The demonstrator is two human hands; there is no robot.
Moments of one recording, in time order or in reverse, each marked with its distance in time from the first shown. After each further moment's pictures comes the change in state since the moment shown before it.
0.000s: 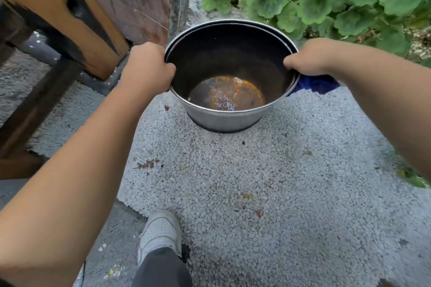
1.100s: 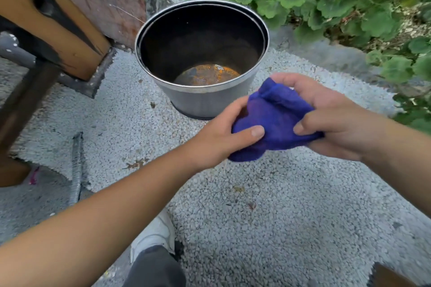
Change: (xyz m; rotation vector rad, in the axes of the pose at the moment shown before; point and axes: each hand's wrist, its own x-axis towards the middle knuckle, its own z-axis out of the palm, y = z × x) left_hand -0.130 0.108 0.053 -1.275 -0.756 0.202; right_hand -0.100 0.082 0.065 1.216 -0.479 -0.488
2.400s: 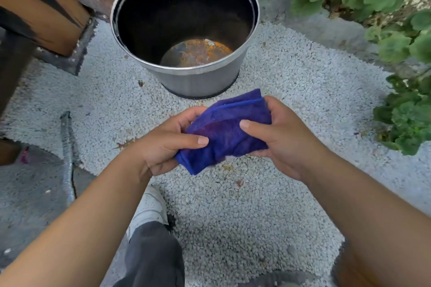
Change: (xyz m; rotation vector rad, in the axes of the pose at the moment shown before) left_hand -0.036 -0.030 -0.035 -0.524 -0.015 -0.332; right_hand 0.001 0.050 0.024 -0.028 0.329 0.160
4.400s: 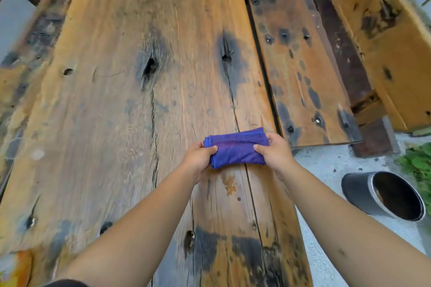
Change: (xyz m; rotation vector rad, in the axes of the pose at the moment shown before) left_hand -0.900 0.017 0.082 -0.764 1.348 0.369; right_hand -0.502 -0.145 0.684 -0.987 -0.488 -0.221
